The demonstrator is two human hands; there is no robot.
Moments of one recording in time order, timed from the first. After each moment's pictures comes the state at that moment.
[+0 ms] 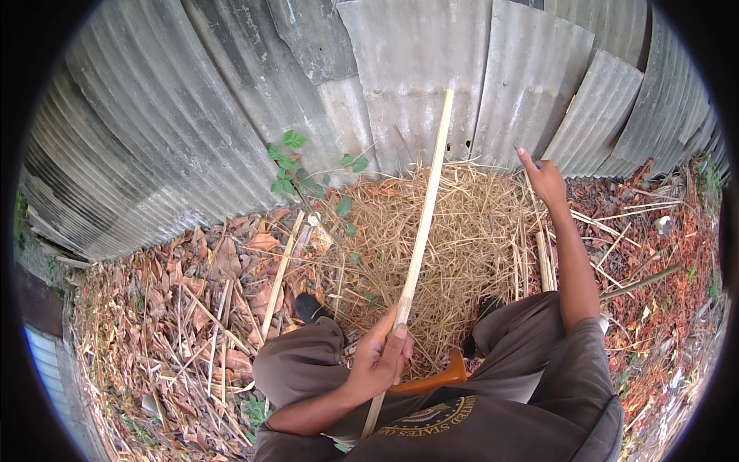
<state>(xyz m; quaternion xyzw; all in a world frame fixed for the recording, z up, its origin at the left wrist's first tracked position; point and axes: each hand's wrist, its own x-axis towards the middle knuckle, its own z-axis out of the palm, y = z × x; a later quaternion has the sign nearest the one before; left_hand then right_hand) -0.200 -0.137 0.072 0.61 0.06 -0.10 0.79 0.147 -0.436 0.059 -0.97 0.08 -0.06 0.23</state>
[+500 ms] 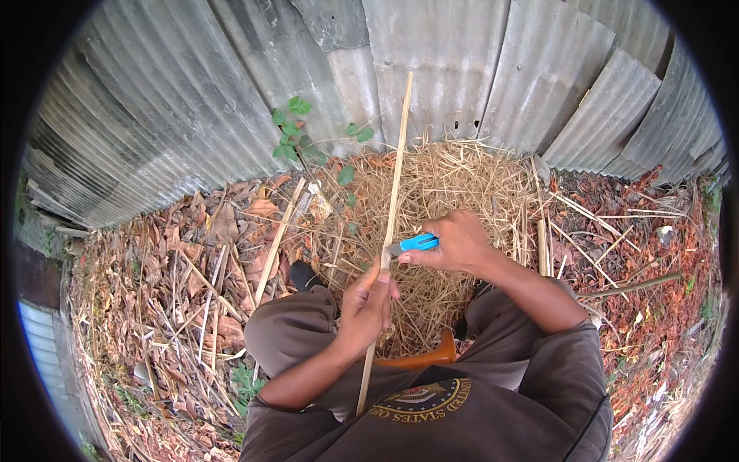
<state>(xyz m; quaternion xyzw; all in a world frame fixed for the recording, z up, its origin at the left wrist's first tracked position) -0.174 -0.133 0.063 0.64 0.13 -0.02 0.76 -0.016 -0.288 0.060 -0.88 -0.42 -0.01 0.20</state>
